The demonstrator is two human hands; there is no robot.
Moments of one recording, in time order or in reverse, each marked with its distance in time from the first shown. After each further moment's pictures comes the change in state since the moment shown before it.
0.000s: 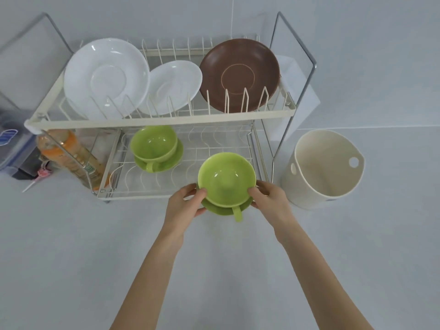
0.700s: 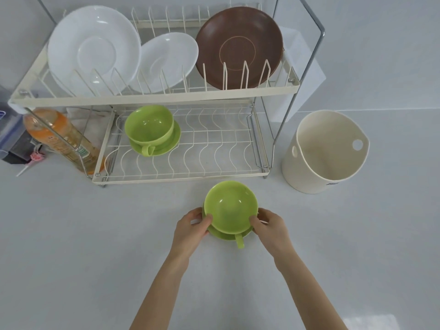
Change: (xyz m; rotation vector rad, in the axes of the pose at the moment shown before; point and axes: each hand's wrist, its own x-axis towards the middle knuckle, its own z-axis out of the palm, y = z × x) left_hand -0.021 -0.071 0.006 0.050 -0.030 -0.175; right_hand -0.020 0.080 0.004 -0.097 0.007 0.169
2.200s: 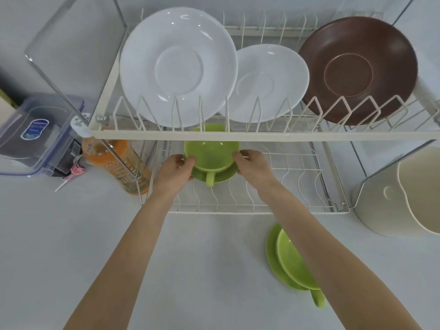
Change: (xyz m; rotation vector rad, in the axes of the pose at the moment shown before) left_hand 0.135 0.121 -0.144 0.152 0.140 0.160; right_hand 0.102 -0.178 0.152 -0.092 -0.083 -0.186
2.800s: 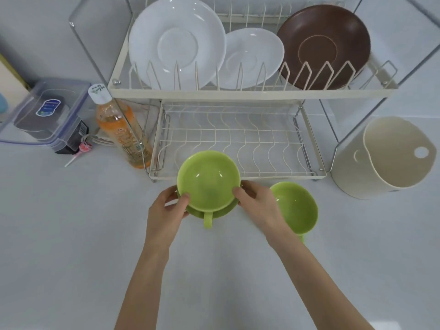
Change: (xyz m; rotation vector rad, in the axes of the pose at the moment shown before) left_hand -0.145 -0.060 -0.012 -0.217 0.074 -0.033; right_hand -0.140 0.067 -0.006 0.058 -0.006 -0.060
